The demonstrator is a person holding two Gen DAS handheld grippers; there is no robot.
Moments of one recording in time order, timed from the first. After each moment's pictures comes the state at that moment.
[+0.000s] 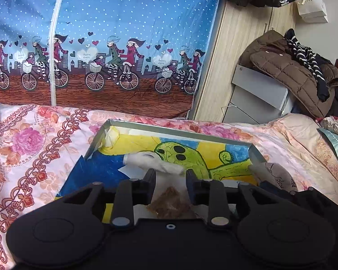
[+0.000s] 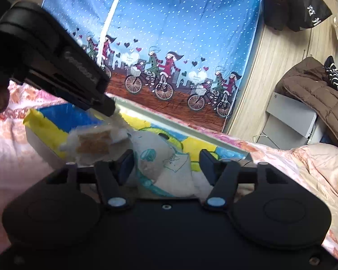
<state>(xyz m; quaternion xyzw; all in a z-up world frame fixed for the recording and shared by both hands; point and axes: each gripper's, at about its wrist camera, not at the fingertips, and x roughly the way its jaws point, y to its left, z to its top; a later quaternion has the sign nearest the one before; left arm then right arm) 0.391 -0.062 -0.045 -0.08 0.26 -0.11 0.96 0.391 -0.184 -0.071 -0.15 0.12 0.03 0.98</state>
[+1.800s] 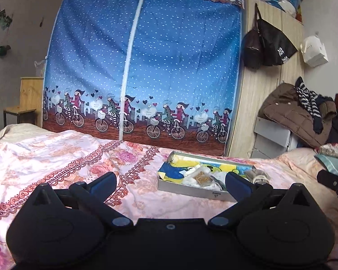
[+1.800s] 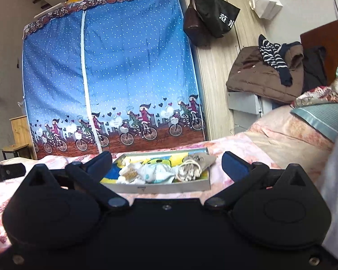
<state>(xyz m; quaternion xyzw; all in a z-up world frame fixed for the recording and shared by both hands) 0.033 -0.013 0.021 -0.06 0.12 0.01 0.99 0.176 -0.254 0.005 0.08 0.03 -0.01 1.00</state>
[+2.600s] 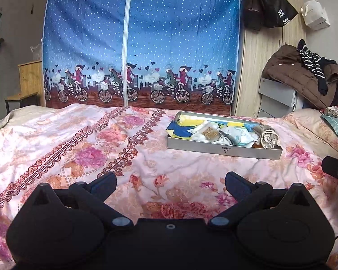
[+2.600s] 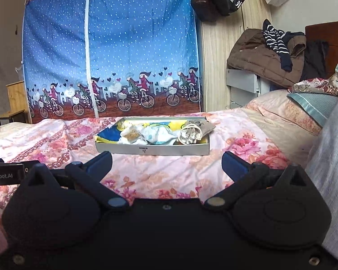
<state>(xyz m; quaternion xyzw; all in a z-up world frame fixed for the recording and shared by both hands) 0.031 -0.009 -0.011 -0.03 0.21 0.02 0.98 0.210 -0.242 -0.009 0.04 0.12 -0.02 0.99</state>
